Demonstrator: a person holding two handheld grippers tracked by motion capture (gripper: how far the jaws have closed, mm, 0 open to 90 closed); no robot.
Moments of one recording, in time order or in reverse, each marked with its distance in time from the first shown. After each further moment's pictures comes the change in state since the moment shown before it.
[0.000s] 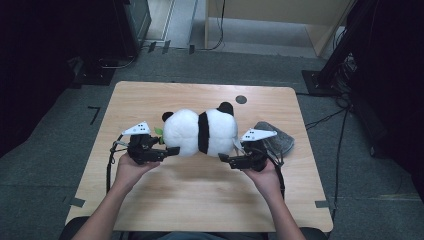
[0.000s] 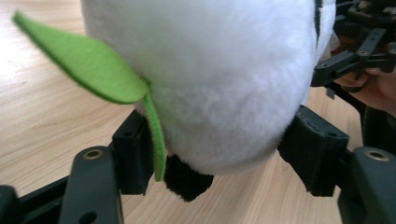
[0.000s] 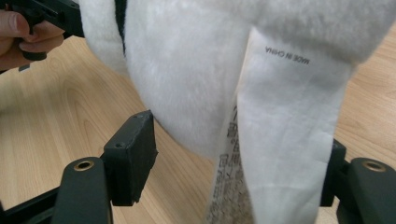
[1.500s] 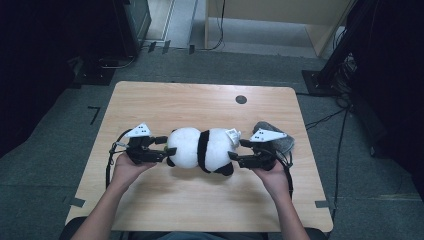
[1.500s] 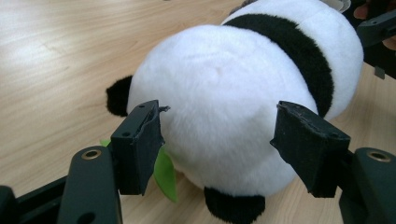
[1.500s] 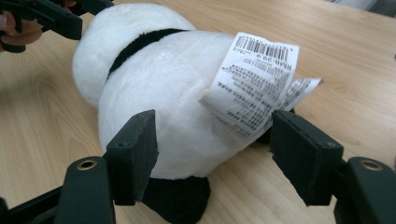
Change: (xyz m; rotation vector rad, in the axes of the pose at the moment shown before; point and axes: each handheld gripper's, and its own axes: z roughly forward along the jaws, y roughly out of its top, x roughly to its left) left arm 0.004 -0.004 0.001 0.046 0.112 0.075; right arm -0.015 -0.010 -0.017 -0.029 -0.078 -0.032
